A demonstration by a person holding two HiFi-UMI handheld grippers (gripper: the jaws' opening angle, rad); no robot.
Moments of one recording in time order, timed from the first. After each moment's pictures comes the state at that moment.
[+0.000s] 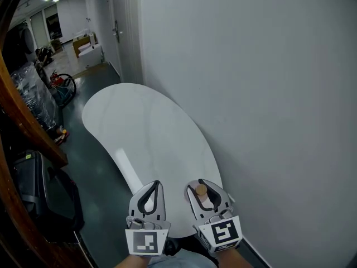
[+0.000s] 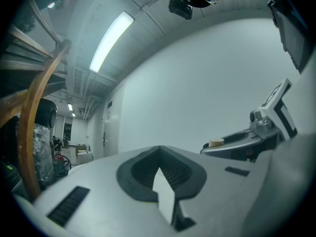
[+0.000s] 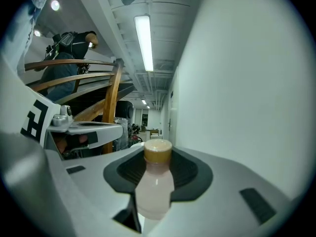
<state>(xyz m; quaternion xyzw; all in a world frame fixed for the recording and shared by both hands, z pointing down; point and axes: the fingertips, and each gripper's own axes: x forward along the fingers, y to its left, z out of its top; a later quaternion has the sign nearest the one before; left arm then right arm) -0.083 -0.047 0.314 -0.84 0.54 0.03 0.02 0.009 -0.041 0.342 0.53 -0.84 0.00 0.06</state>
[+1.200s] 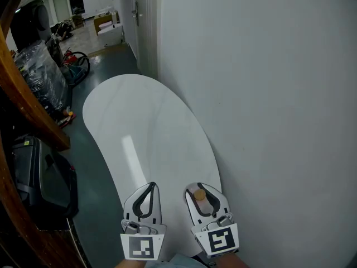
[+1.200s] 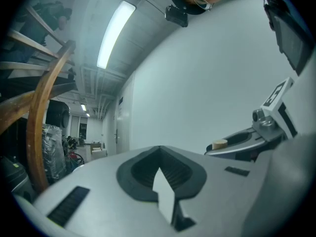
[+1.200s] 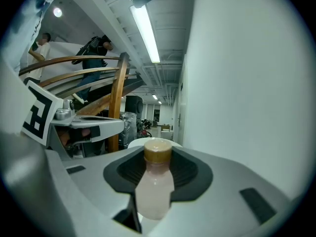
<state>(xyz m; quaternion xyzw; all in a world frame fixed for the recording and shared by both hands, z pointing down) -0.073 -0.136 0.335 -0.79 0.62 0.00 0.00 0.020 -0.143 0.350 0.45 -0.89 -0.05 0.06</state>
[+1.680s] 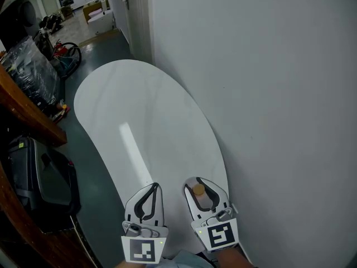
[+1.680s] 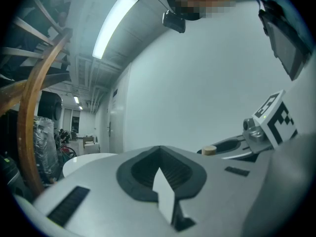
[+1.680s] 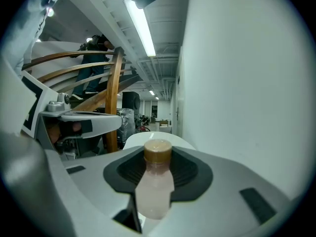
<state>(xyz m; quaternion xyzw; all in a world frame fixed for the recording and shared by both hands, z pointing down) -0.072 -0.135 0.364 -0.81 0.58 -0.04 -0.04 0.010 -0.153 0.382 0.46 -0.88 -0.01 0.07</state>
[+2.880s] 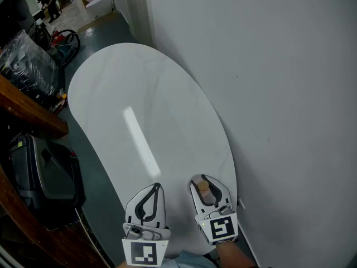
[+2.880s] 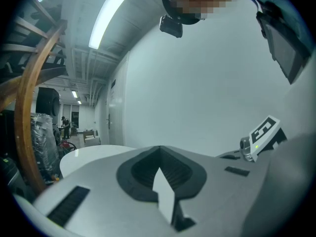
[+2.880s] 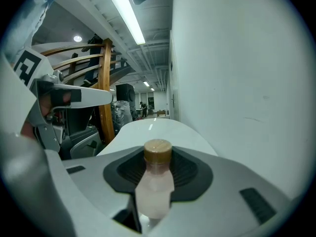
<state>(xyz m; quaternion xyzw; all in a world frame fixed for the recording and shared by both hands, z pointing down) -0.067 -0.149 0.400 -0.81 0.58 -0.10 -0.07 0.030 -0.171 0.476 0.48 -0.86 0.11 0.14</state>
